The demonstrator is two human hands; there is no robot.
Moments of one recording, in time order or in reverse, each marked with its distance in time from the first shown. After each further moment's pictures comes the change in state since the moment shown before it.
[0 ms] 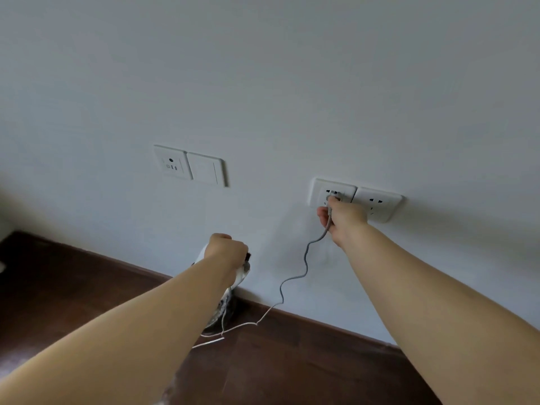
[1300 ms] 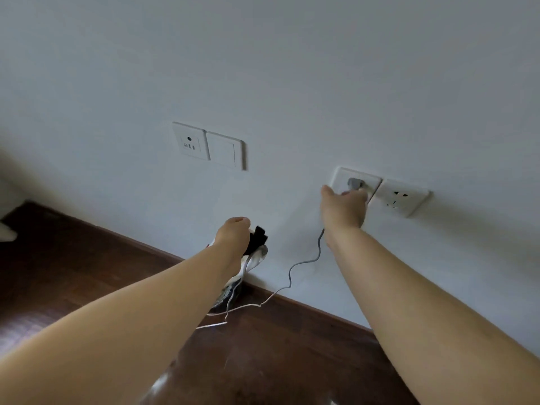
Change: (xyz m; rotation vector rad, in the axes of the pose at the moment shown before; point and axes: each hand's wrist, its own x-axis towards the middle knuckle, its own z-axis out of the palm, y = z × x) left_hand -0.006 -0.001 -0.020 -0.222 -0.080 -0.011; right_hand -0.047 0.020 0.033 -0.528 0.171 -0.262
